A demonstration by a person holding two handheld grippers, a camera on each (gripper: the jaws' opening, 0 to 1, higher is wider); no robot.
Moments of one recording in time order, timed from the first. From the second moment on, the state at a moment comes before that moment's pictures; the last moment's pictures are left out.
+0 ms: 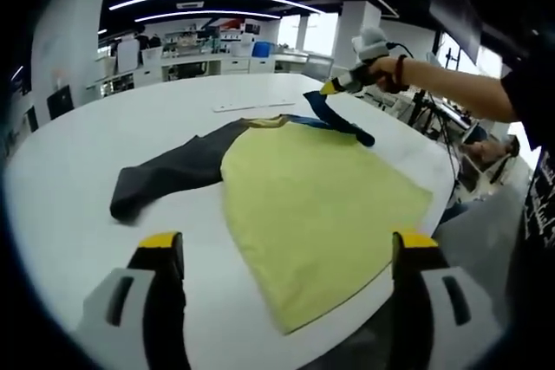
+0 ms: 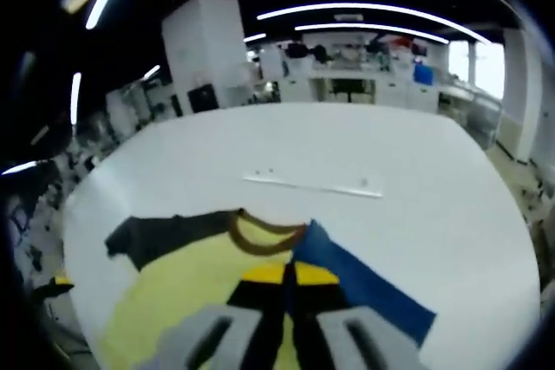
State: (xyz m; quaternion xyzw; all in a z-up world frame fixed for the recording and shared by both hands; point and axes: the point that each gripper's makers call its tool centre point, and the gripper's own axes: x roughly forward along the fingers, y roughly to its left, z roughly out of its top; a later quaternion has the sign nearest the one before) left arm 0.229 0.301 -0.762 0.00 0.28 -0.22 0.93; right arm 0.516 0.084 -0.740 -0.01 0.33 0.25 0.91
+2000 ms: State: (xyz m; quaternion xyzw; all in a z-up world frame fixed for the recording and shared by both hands) left arm 0.224 0.304 -0.768 -0.01 0.29 -0.20 0.93; right arm 0.397 0.270 -0.750 -0.10 0.28 0.54 0.79
